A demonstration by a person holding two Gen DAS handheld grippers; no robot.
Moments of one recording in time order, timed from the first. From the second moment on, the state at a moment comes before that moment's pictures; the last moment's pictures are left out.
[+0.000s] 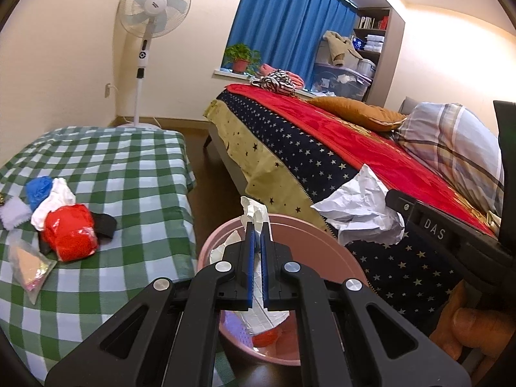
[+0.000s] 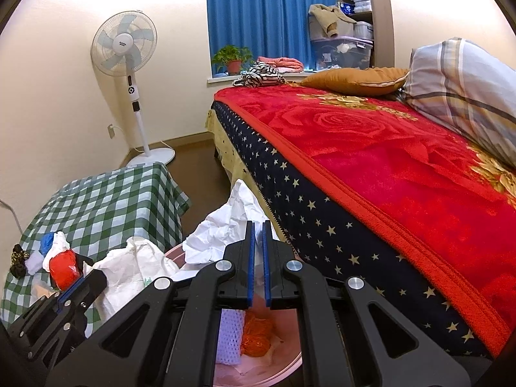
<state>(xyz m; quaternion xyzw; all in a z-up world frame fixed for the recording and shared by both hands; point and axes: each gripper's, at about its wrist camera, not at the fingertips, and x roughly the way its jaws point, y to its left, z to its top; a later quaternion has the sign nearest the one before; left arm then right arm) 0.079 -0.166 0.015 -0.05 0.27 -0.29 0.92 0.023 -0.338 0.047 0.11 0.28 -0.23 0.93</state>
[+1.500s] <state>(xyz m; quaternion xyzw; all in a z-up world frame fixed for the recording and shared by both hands) 0.077 -0.016 0.007 -0.11 0.29 -0.14 0.94 0.043 -0.226 0.044 0.10 0.25 -0.05 0.96</state>
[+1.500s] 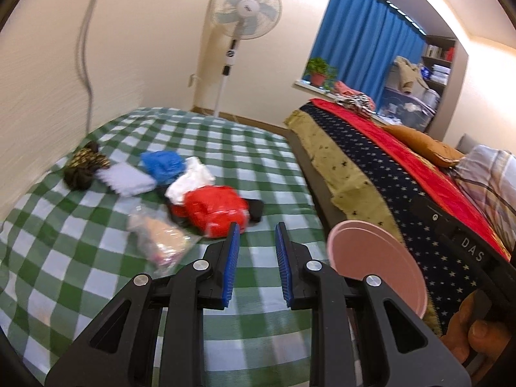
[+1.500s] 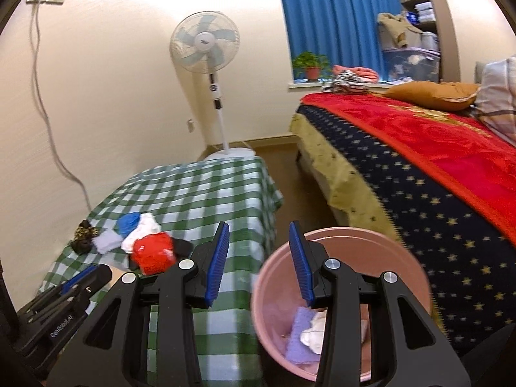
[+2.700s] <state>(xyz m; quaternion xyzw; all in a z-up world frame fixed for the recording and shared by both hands) 0.143 0.073 -0.061 -0.26 0.37 -0.03 0.89 0.113 -0.155 -0.006 0.10 0.31 0.07 0.94</state>
